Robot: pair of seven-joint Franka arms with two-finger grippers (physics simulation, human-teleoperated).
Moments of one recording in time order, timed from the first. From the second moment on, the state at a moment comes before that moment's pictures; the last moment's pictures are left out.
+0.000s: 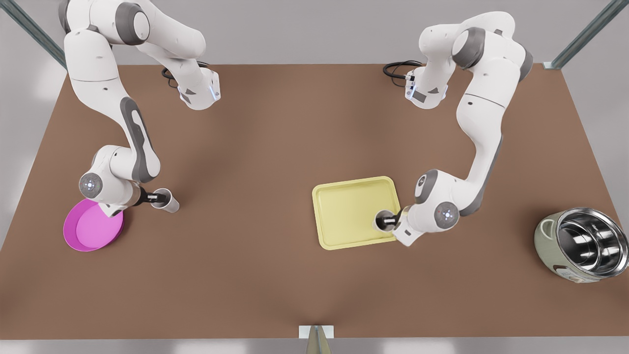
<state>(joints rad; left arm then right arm) 0.03 0.70 -0.41 -1.58 0.02 2.10 -0.42 -0.13 0.40 -0.04 -2.10 0.02 2.30 -0.12</state>
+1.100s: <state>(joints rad) -0.06 0.25 -0.05 -1.44 0.07 1.52 -0.39 0.51 0.89 0.24 -1.20 0.13 2.22 0.12</state>
